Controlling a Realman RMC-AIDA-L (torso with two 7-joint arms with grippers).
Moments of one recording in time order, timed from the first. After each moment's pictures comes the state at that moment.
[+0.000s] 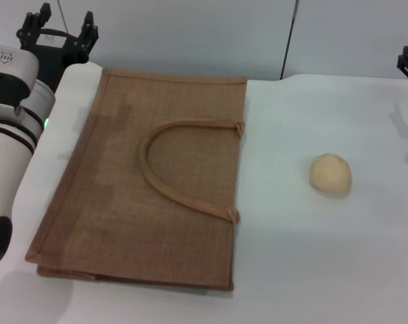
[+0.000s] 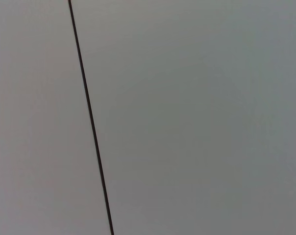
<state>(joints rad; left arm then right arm) -0.66 -2.04 2.08 0.21 -0.87 0.96 0.08 0.74 2.02 -1.99 -0.25 -2.06 0.57 2.81</state>
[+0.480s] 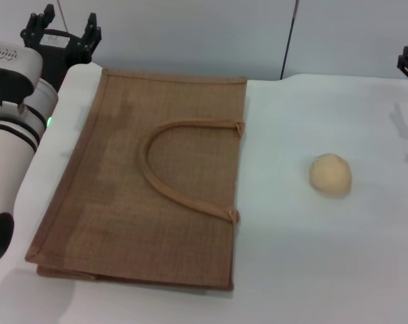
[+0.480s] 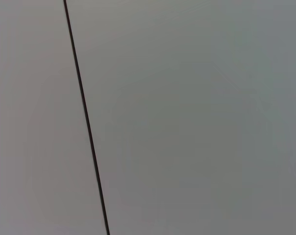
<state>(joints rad) -0.67 -2.04 2.08 0.20 -0.87 0.94 0.08 0.75 2.02 -1.99 -0.25 -2.06 0.57 2.81</state>
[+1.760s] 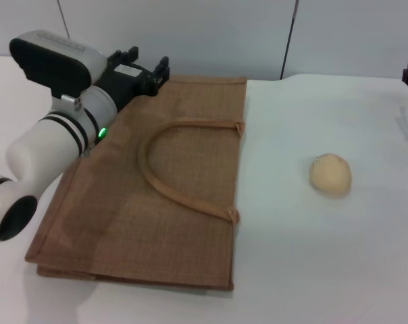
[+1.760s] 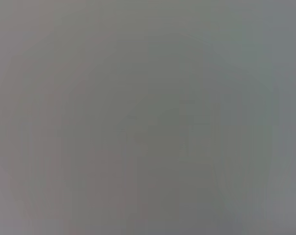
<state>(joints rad) -0.70 -2.02 2.12 0.36 -0.62 0.58 -0.15 0.74 2.02 -1.99 -0.22 -2.06 0.54 2.81</state>
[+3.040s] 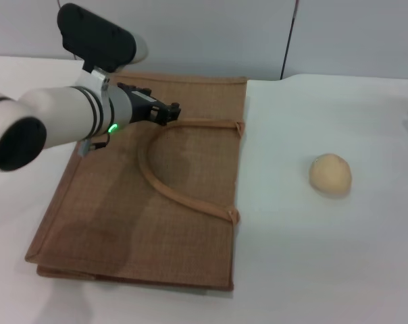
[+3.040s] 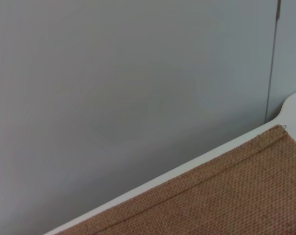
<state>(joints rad) -0.60 -1.93 1.94 0.97 -0.48 -0.36 -0.01 0.73 2.02 -1.99 -0.20 -2.06 0.54 2.81</state>
